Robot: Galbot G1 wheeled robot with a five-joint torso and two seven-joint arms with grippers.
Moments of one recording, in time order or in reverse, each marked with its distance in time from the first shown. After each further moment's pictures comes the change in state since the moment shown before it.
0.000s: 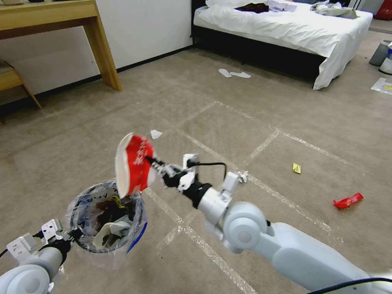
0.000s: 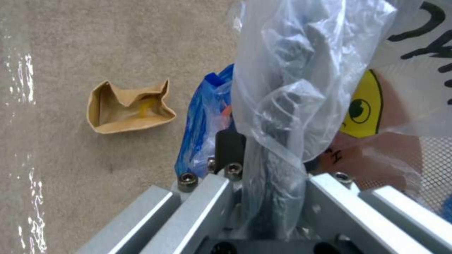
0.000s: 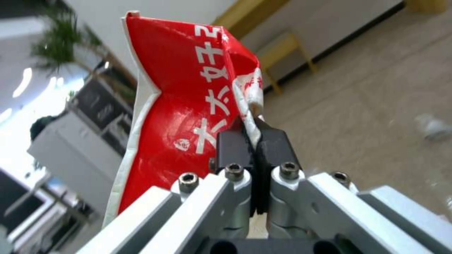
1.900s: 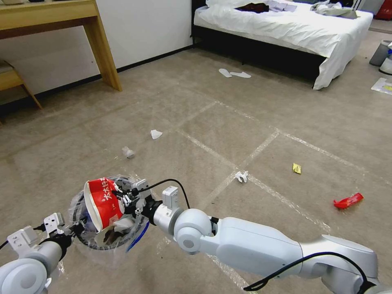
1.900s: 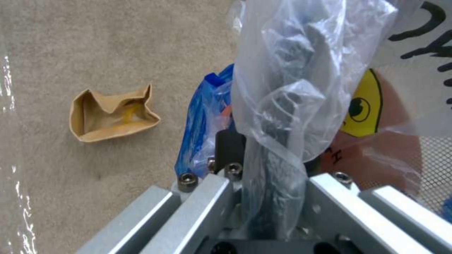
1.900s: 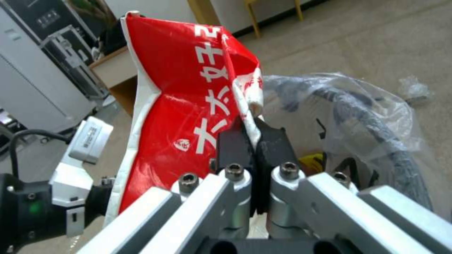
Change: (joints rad) left arm 0.003 0.071 0.017 -0.020 -0.056 0.009 -0.011; right arm 0.130 0.217 -0.239 -0.306 -0.188 -0.056 0.071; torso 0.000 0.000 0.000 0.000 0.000
